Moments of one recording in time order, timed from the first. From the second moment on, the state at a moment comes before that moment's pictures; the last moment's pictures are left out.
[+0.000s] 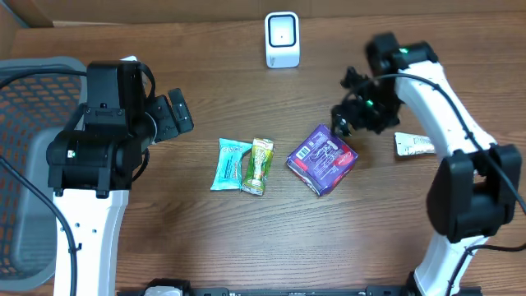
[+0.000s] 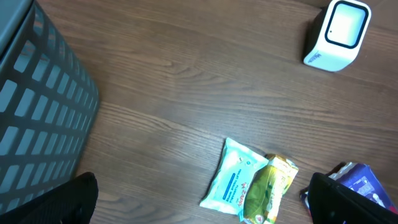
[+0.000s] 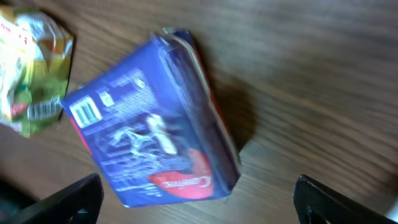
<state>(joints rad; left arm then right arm) -0.07 1.29 1.58 -1.19 -0.13 -0.36 0.15 2.01 1.67 -1.26 -0.36 -0.18</state>
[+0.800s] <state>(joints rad) -0.07 1.29 1.58 -1.19 -0.13 -0.36 0.08 2.01 1.22 -0.78 -0.76 -0.27</state>
